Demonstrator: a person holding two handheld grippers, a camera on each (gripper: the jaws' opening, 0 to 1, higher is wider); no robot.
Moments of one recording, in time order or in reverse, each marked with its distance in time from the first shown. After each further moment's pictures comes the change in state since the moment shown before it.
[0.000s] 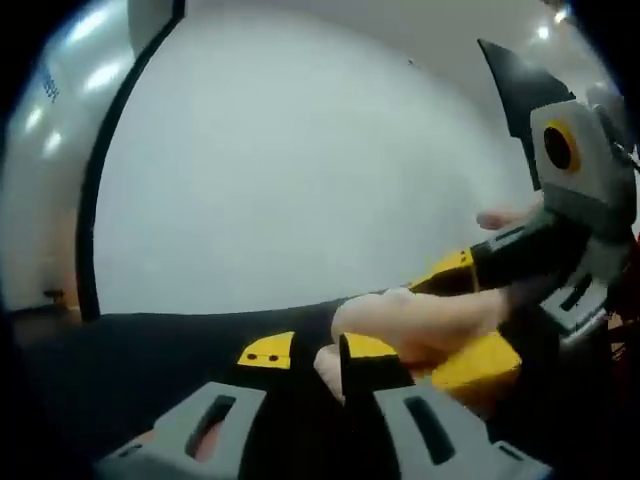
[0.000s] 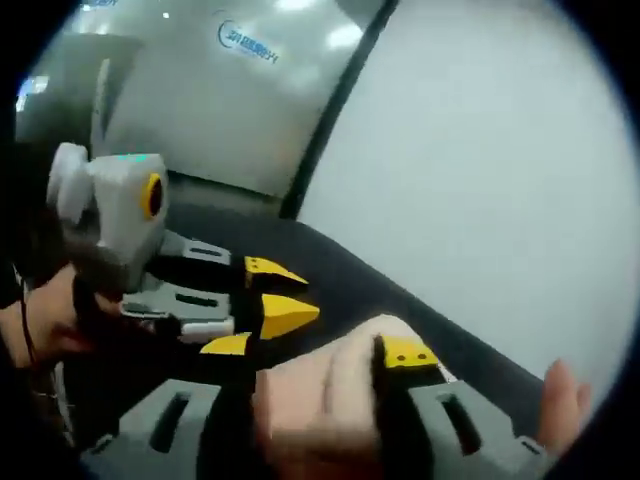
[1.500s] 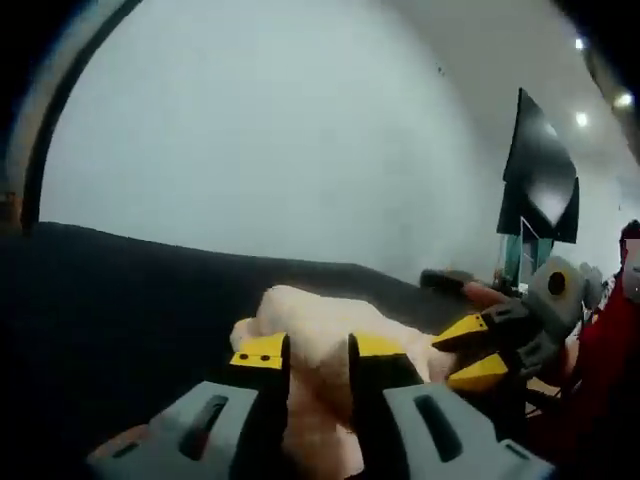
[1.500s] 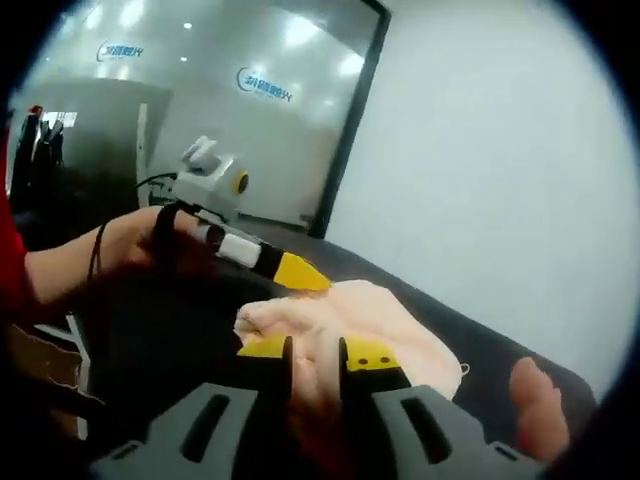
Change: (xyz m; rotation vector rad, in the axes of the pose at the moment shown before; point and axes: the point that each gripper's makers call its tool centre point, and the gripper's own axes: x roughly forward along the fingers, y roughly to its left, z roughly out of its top) left arm 0.023 -0.062 -0.022 -0.187 0.310 -0.311; right arm -0.057 -0.014 -0.044 0.034 -0.082 0.152
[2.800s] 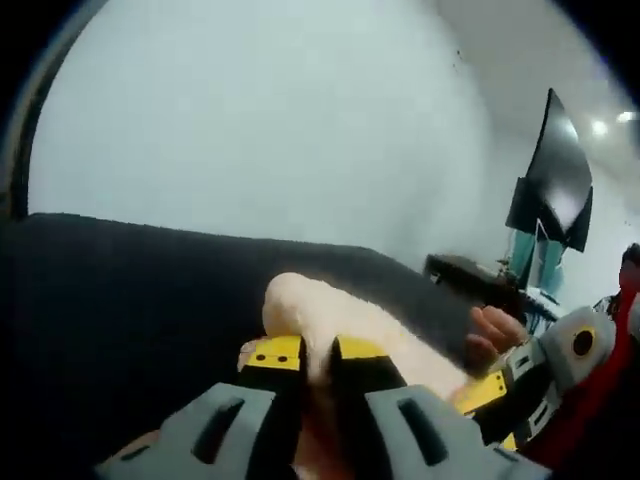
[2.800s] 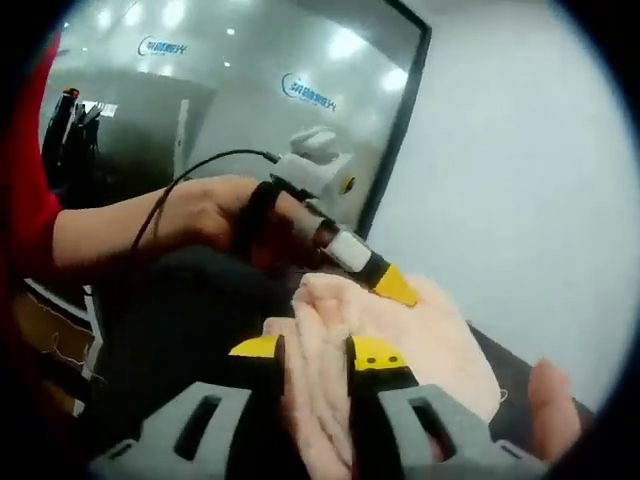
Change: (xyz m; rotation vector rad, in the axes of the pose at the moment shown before) left arm 0.026 0.041 -0.013 -0.118 0.158 0.079; right arm 0.028 0.042 0.004 -0.082 0.039 0.175
